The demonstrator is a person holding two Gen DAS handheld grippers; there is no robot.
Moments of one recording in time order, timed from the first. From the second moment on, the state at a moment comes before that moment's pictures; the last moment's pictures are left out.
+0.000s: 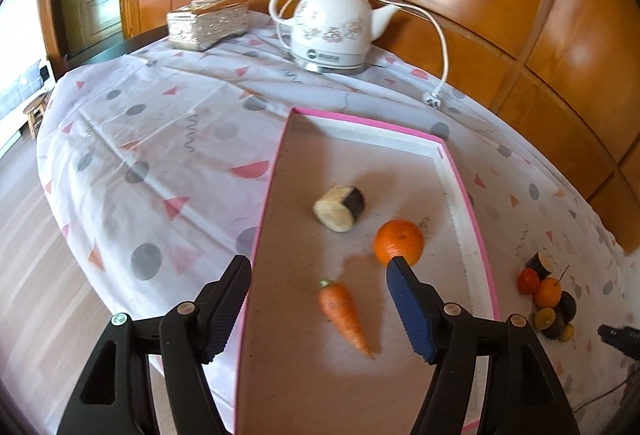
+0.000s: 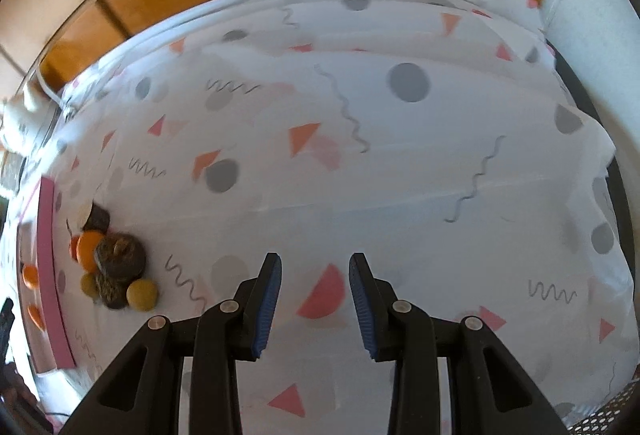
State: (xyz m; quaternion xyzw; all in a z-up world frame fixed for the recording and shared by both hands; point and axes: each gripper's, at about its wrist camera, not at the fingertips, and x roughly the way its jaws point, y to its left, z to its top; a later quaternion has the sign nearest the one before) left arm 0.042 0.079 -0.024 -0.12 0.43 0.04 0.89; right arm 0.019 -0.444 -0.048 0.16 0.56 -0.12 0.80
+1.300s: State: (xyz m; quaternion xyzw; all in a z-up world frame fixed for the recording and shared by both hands) left arm 0.017 0.118 -0.039 -0.16 0.44 0.07 0.88; right arm 0.087 -0.321 -0.078 0.23 0.56 0.00 0.79
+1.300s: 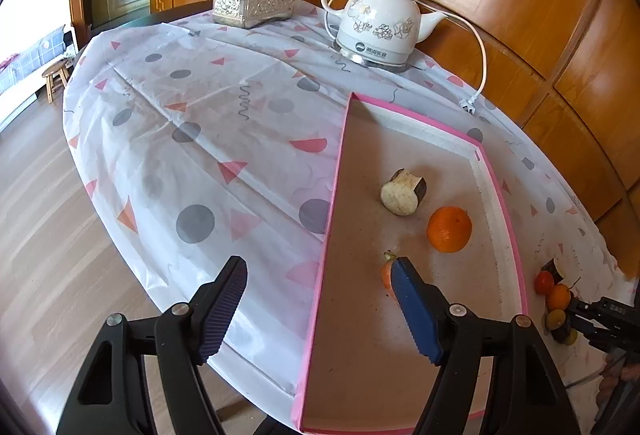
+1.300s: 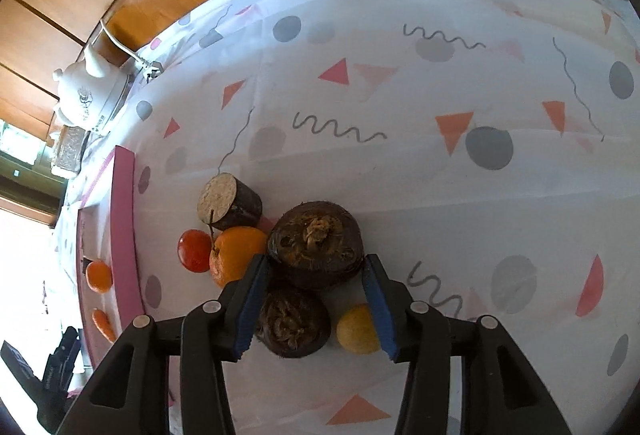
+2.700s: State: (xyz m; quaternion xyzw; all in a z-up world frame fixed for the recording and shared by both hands) left arm 0.015 0.104 -0.030 -0.14 0.42 0.06 0.90; right arm 0.114 -0.333 -0.071 0.26 0.53 -0.04 0.81
